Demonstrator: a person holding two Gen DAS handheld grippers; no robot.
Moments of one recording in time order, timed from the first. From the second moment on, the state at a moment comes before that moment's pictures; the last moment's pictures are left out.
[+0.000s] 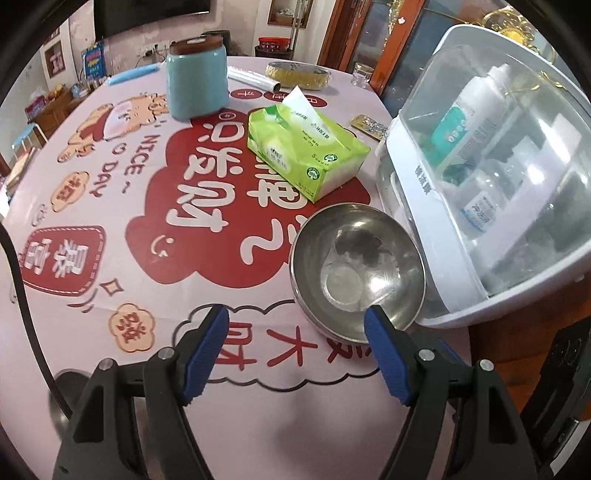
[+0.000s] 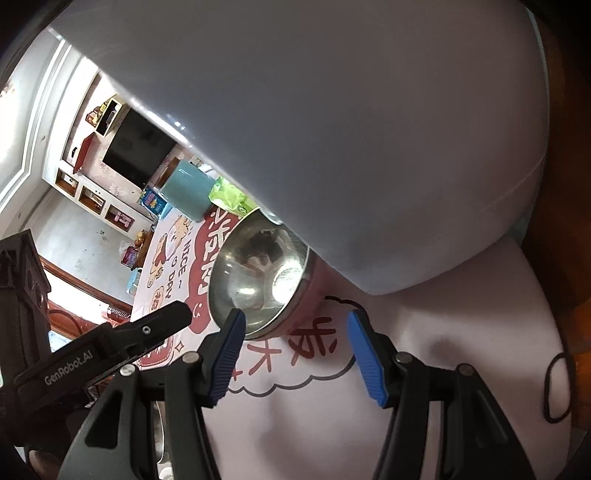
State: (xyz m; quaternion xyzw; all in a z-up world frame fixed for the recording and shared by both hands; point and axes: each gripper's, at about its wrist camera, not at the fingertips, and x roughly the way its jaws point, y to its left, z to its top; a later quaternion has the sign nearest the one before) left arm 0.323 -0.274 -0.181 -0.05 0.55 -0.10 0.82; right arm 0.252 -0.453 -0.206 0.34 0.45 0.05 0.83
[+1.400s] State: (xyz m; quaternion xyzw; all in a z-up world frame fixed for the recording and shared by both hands) left arm 0.340 -0.283 -0.234 -0.09 0.59 -0.14 0.79; right arm 0.275 -0.437 -0.214 0.31 0.47 0.07 0.83
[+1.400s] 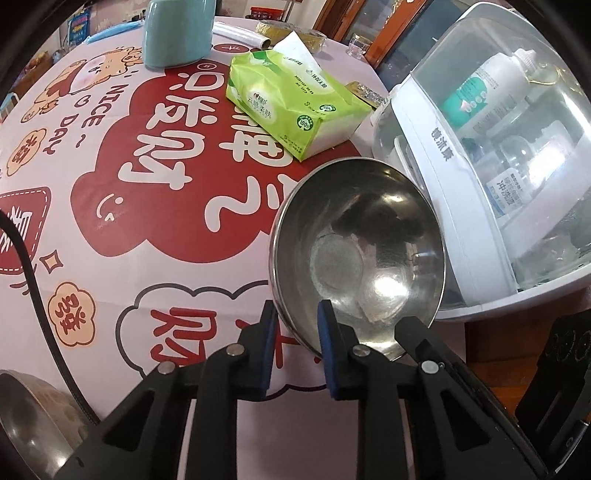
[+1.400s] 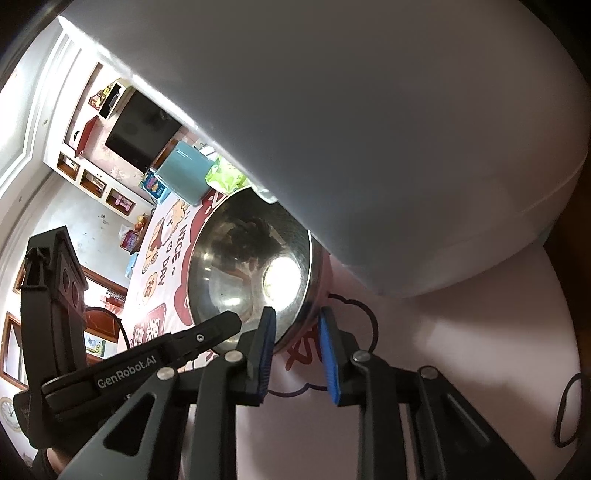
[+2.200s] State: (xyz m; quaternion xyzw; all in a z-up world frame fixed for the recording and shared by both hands) left arm 0.305 -0.264 -0.206 -0.10 0.60 -0.12 0.79; right arm 0.284 -0.412 -0.185 0.26 0.49 0.08 0.83
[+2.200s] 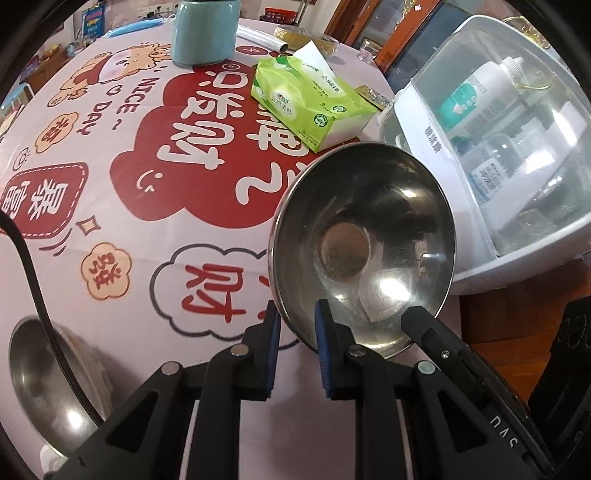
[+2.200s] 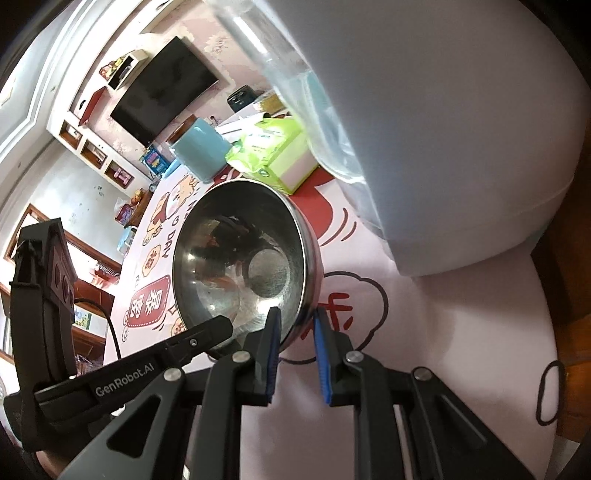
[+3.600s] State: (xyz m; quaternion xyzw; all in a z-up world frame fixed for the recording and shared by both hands) left arm 0.106 -0.255 -0.143 -0.04 0.63 -0.17 0.76; right arm 0.112 -0.398 -0.127 0.16 0.56 0.15 0.80
